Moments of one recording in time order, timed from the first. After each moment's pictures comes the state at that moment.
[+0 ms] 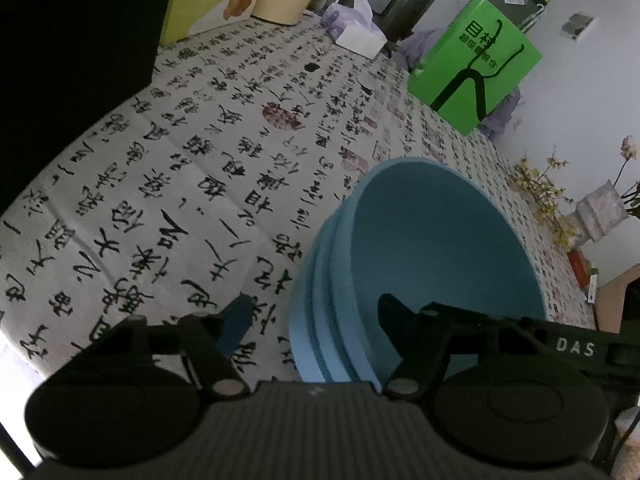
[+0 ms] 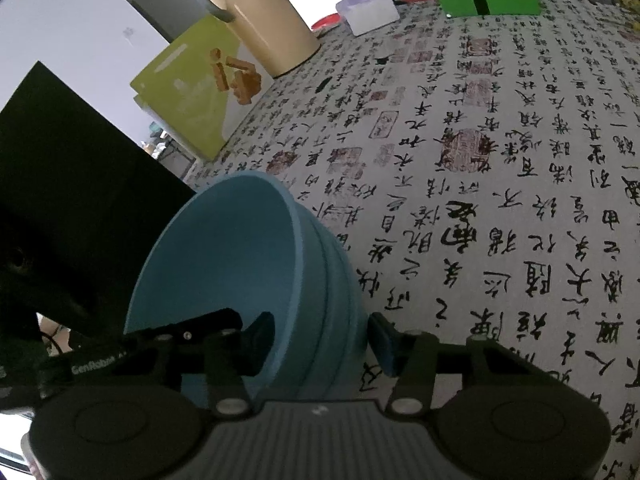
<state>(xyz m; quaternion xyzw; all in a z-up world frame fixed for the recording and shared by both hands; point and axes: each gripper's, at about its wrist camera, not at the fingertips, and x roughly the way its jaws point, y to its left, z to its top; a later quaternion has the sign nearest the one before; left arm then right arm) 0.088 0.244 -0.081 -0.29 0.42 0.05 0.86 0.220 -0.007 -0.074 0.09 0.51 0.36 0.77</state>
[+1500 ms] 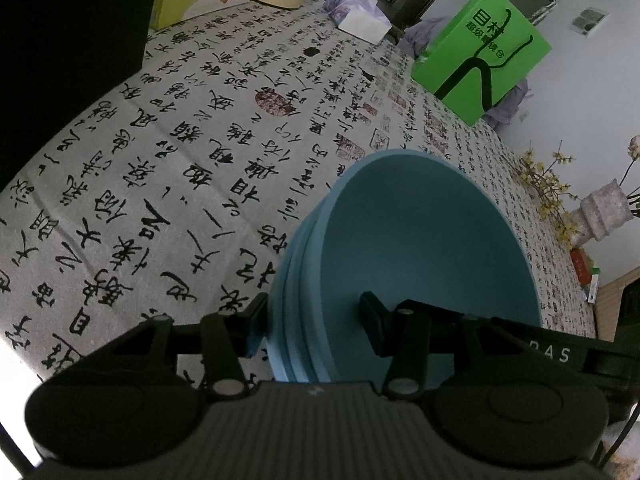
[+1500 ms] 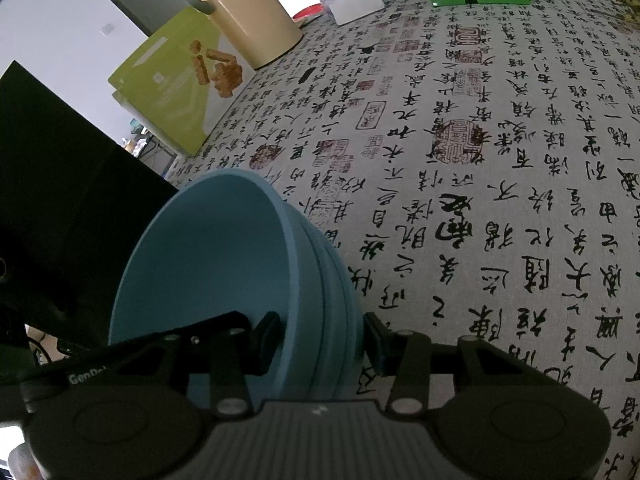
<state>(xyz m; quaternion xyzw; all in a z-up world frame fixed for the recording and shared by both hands) 0.100 0.236 -0.081 -0.29 0.44 0.06 0.85 0.227 -0.001 -0.080 0.08 0.53 0.34 0.77</state>
